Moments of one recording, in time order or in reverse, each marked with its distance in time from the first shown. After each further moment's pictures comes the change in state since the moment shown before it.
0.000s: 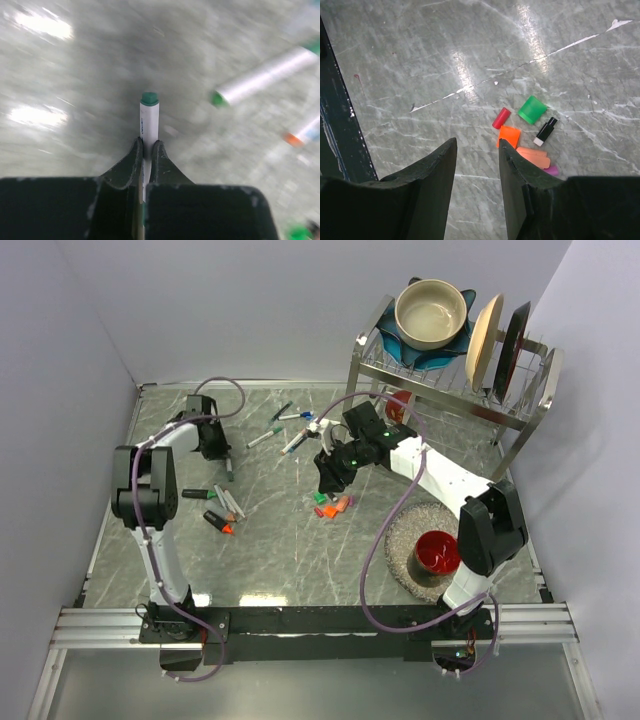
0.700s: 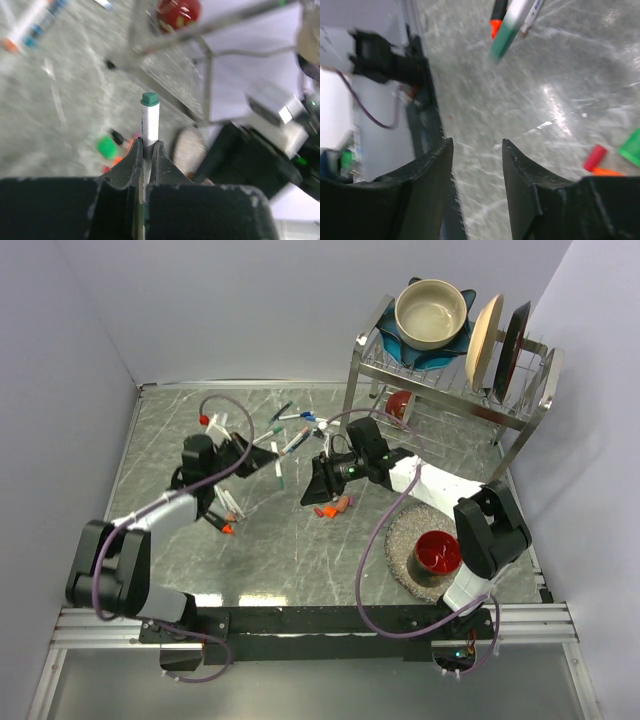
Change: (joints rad) left arm -0.180 -0.628 -0.750 0.871 0.442 -0.521; right arm 0.008 -0.024 -0.252 0.465 -0.306 0.548
